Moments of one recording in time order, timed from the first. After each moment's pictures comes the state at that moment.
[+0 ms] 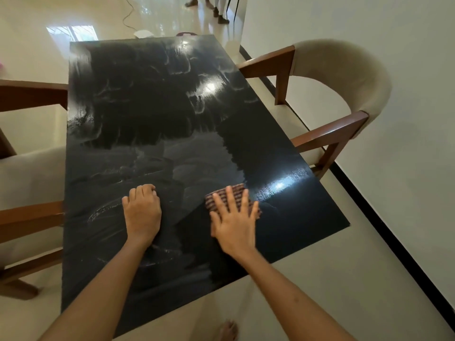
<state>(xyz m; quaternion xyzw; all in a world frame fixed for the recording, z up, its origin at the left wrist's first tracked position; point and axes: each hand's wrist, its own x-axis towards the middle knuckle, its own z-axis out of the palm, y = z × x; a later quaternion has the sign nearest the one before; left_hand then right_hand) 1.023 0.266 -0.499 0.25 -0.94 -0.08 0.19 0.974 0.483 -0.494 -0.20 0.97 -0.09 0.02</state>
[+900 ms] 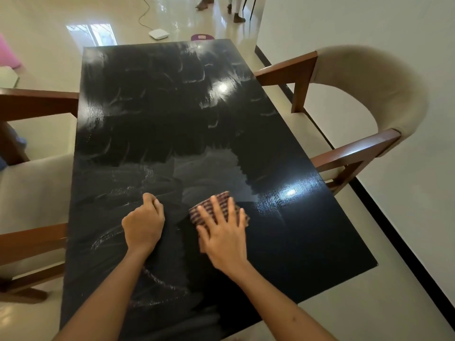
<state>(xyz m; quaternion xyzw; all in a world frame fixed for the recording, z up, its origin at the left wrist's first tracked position) 0.983 0.234 -0.489 0.32 -0.93 -0.10 0.15 0.938 0.424 -0.497 -0.29 0.95 -0.11 0.02</state>
